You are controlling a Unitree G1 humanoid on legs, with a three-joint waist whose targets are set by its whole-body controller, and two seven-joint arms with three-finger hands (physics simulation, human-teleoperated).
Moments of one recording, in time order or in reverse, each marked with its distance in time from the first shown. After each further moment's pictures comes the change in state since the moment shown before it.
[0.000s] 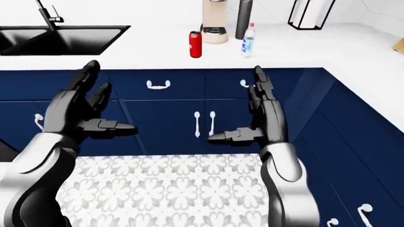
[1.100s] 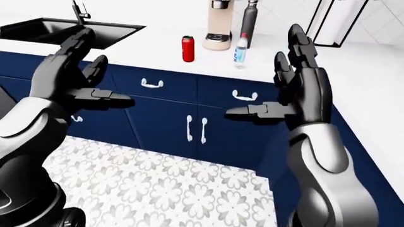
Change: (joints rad) left arm -0.276 0.095 0.017 0.116 -0.095 0.123 0.061; right arm -0.207 -0.171 -0.177 -0.136 0.270 0.232 -0.165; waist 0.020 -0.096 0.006
